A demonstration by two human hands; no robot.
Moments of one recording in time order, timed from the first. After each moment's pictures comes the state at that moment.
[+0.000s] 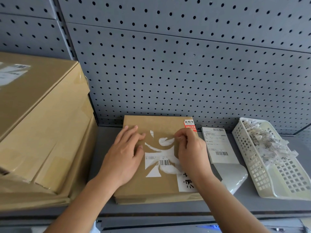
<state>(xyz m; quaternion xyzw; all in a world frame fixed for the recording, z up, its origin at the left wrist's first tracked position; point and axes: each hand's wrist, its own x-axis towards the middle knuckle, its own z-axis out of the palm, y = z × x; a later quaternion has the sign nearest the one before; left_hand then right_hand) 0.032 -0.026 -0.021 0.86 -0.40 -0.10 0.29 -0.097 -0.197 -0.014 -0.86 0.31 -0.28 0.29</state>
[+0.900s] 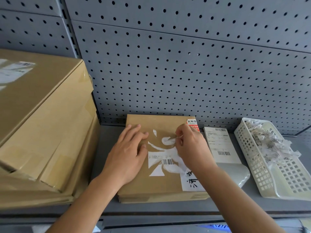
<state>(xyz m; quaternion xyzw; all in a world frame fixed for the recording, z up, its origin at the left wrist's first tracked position) 0.032 -0.025 -0.021 0.86 -0.40 -0.11 0.30 -0.084 -0.203 0.000 -0.93 0.28 -0.18 0.17</state>
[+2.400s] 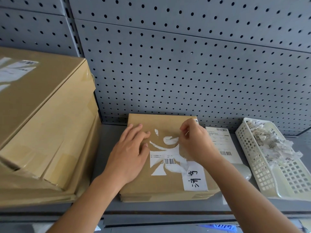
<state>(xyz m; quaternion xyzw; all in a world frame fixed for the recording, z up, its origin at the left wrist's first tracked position) 0.031 -0.025 -0.018 0.86 -0.40 -0.11 0.29 -0.080 -0.215 0.014 -0.90 0.31 -0.14 0.26</state>
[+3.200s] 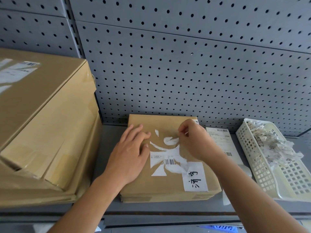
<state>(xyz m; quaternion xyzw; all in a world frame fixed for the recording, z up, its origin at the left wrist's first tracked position) 0.031 -0.026 -0.018 0.86 -0.40 -0.11 0.29 -0.075 -0.215 0.029 -0.89 0.33 -0.07 0.30</state>
